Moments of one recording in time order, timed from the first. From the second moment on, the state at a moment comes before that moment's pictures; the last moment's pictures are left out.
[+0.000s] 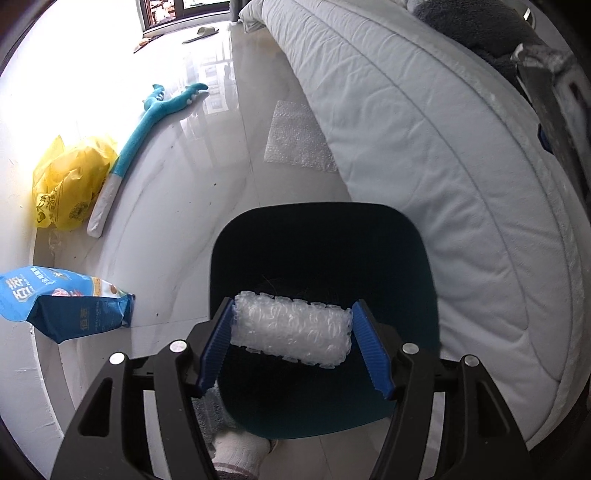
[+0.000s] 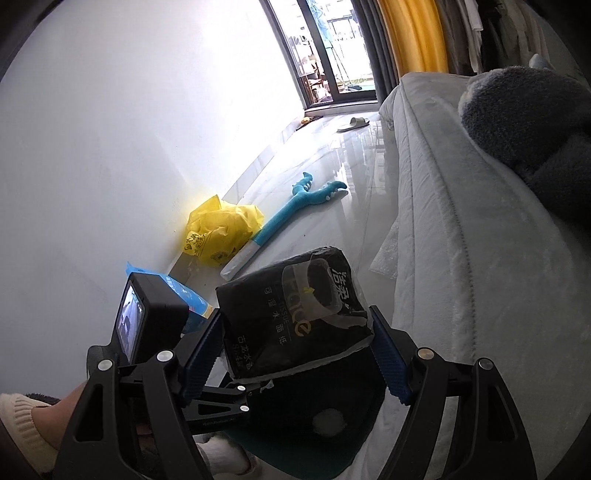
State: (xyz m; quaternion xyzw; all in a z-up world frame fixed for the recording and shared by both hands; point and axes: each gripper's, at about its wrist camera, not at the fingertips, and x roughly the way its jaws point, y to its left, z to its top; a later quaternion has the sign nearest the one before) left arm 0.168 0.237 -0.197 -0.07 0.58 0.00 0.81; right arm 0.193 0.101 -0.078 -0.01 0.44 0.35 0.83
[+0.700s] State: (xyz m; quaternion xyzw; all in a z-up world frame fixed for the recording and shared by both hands) left arm 0.148 0.294 -0.176 -0.10 0.56 0.01 0.83; right arm 0.208 0.153 -0.151 -0.07 0.52 0.32 0.79
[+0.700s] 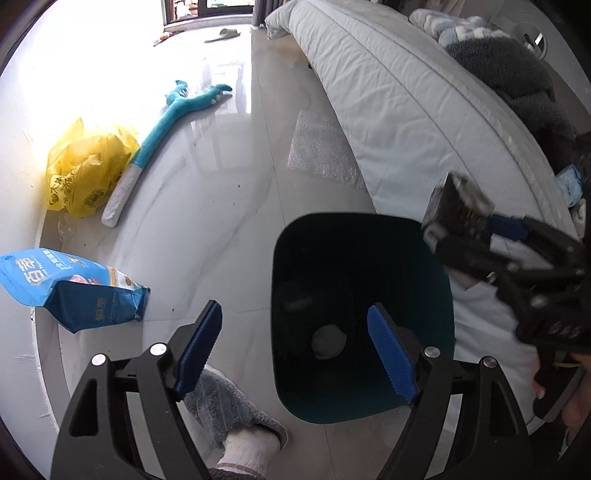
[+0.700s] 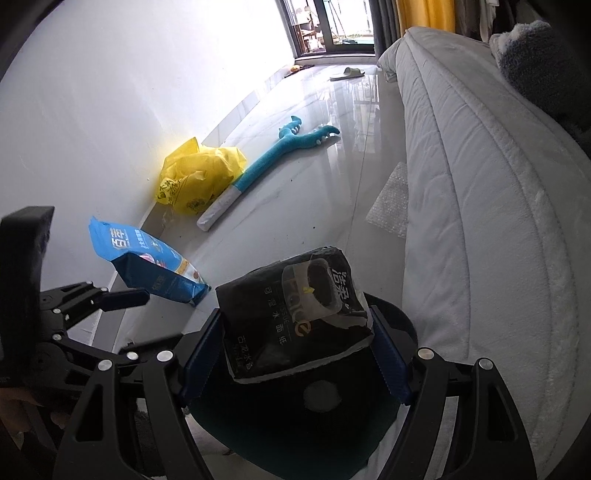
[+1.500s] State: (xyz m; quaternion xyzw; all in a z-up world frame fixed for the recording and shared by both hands) left arm 0.146 0.287 -0.075 -0.09 0.39 0.01 0.92; right arm 0.191 0.160 -0.202 -0.12 0.60 0.30 0.73
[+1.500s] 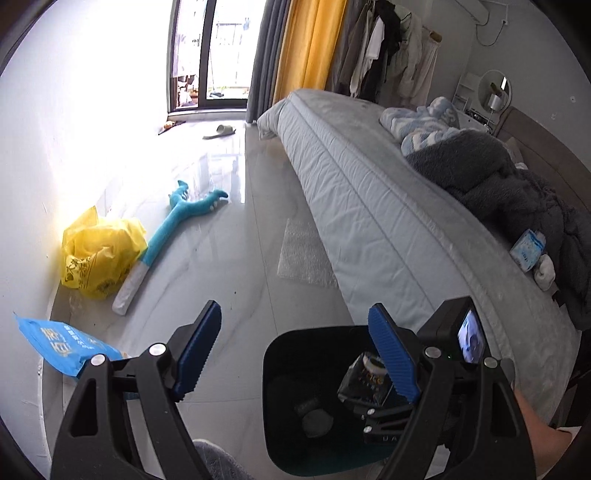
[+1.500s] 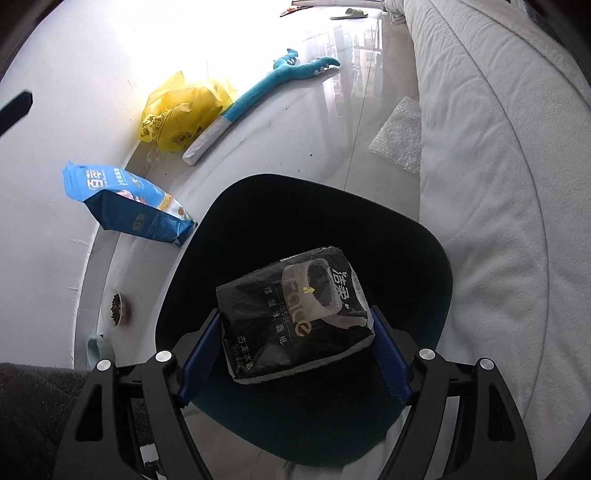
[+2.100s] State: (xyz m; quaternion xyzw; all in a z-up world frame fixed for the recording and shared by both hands) left arm 0.156 0.232 -0.020 -0.08 0.30 -0.01 0.95; right arm 0.170 0.124 -0.129 -0.08 0.53 0.37 0.76
